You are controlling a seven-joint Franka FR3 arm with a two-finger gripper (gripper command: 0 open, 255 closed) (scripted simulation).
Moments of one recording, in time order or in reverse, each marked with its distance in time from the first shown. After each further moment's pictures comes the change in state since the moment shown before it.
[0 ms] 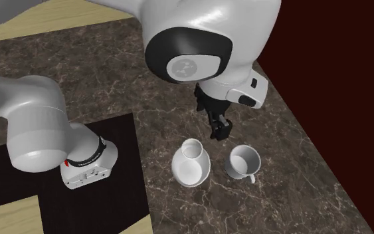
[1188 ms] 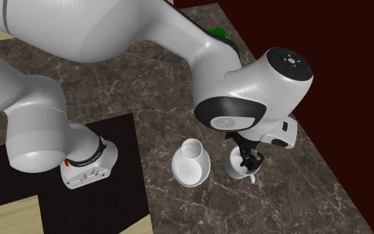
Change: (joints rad) arm -0.031 0.347 -0.108 0.113 0.062 0.304 -0.162
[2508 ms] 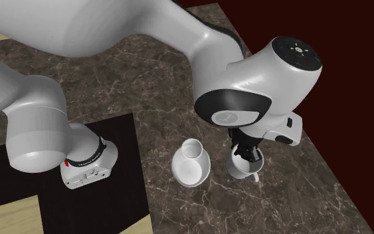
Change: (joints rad) arm 0.000 -0.035 0.002 0.017 -0.014 -0.049 0.007
